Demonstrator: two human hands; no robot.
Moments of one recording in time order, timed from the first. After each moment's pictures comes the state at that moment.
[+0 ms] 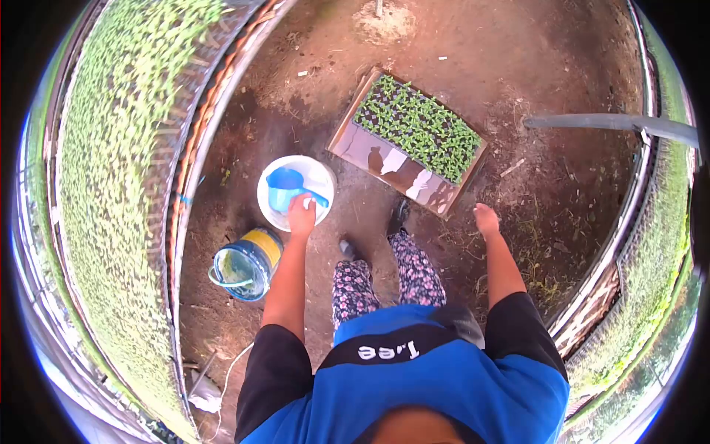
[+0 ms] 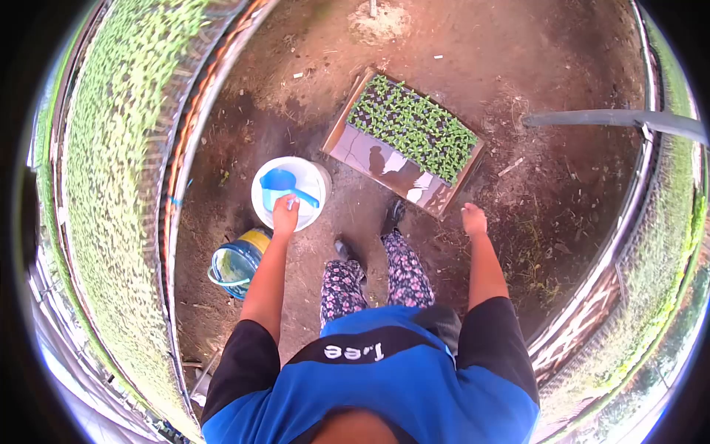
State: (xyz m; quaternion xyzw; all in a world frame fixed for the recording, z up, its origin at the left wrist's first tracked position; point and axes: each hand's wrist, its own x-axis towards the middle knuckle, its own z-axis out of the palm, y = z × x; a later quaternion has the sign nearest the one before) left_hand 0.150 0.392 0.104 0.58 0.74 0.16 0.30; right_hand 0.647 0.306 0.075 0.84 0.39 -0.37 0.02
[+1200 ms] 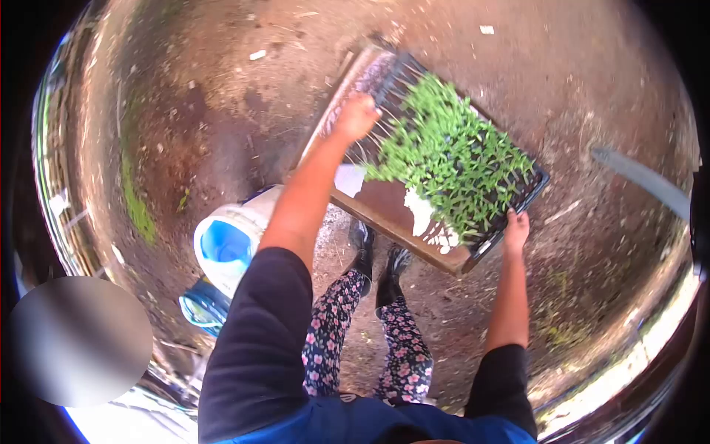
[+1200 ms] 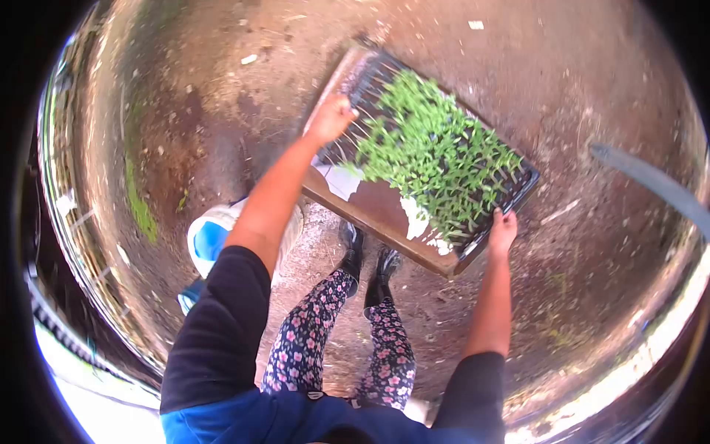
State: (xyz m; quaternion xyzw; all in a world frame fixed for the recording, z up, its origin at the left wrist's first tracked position) left_hand 0.368 0.704 -0.258 0.75 0.53 0.12 0.38; right_hand 0.735 0.427 -0.253 0.83 0.17 -0.36 -0.38
